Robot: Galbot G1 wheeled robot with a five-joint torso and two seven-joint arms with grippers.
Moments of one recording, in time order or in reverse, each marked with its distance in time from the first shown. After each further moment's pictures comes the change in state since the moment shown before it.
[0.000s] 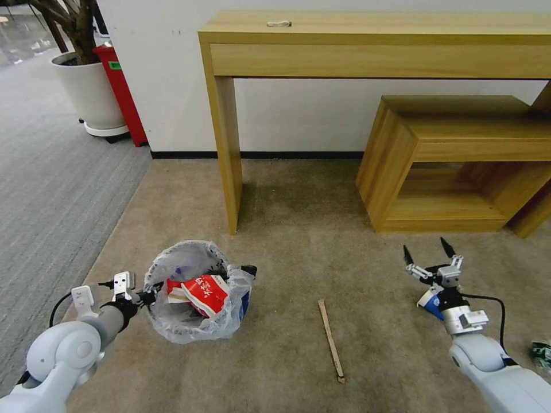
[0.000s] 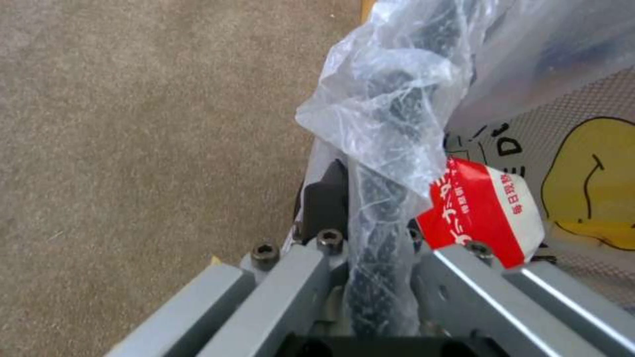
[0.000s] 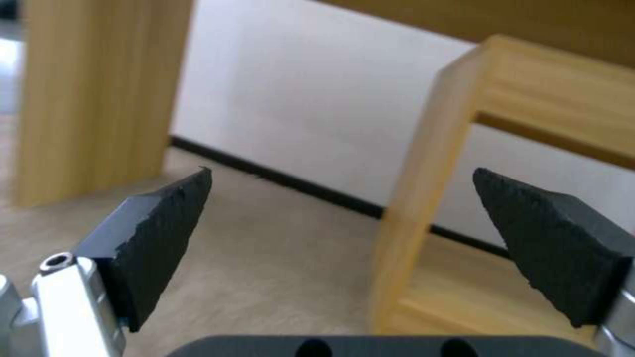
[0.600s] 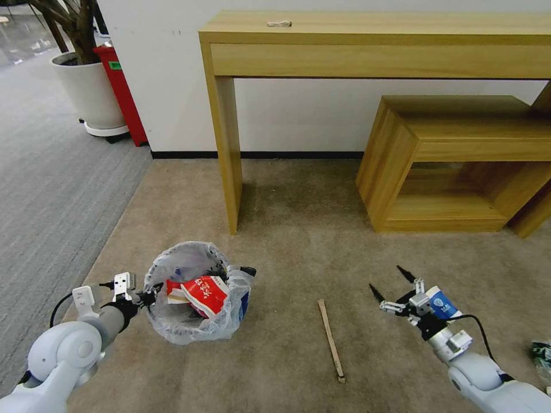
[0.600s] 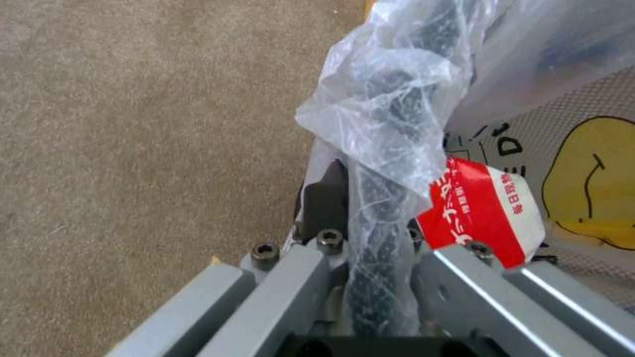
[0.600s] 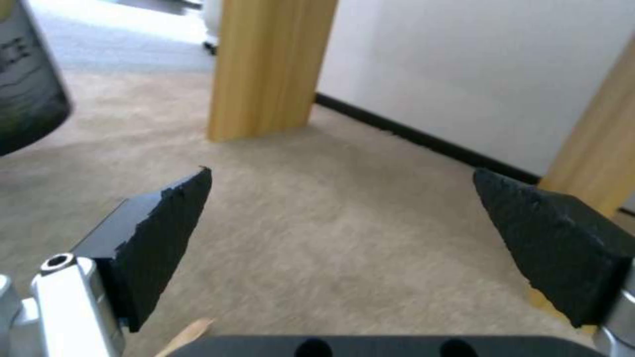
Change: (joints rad) left arm 0.001 -0.007 0.002 0.004 0.004 0.001 -0.005; right arm -0.002 -0.058 -0.189 -0.007 0.077 0.010 -0.221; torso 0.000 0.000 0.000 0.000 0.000
